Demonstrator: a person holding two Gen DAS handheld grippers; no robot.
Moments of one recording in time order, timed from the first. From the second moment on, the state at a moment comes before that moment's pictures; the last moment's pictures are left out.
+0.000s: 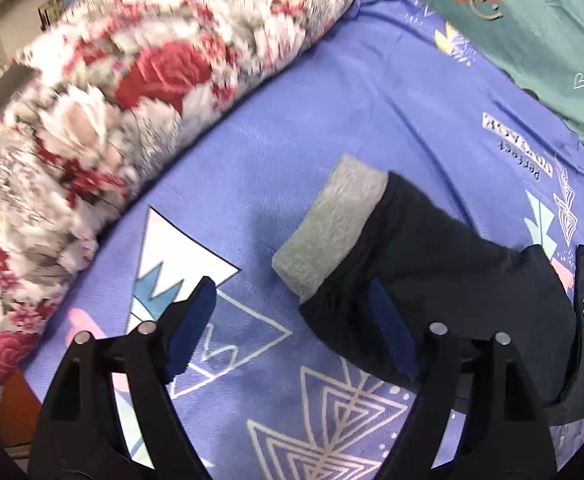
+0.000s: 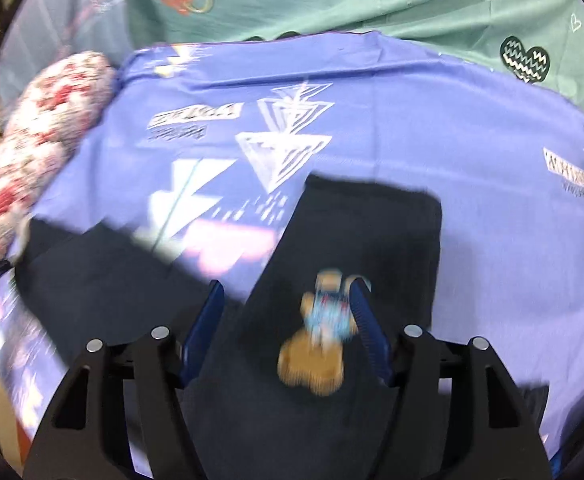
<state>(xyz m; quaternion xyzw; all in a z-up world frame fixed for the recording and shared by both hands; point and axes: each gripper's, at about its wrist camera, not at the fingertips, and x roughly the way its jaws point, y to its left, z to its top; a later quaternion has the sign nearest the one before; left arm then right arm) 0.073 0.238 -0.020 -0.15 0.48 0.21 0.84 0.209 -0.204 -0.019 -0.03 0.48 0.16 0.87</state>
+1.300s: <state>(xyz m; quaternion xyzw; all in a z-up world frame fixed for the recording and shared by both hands) 0.110 0.193 -0.077 -0.11 0.53 0.18 0.82 0.058 -0.401 -0.002 0.20 0.43 0.04 0.88</state>
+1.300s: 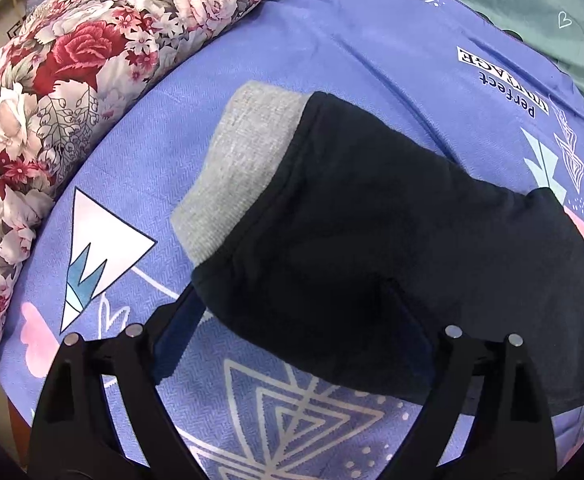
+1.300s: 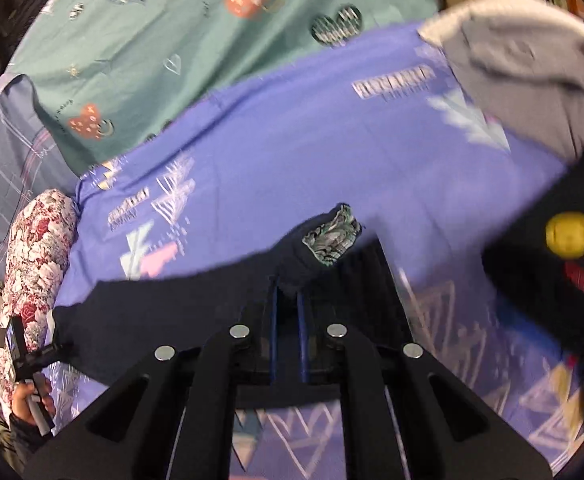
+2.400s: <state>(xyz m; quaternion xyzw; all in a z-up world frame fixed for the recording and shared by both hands) 0.116 0.200 -0.081 -0.08 0.55 0.19 0.81 0.046 -0.426 -0.012 0.27 0.45 0.09 0.85</state>
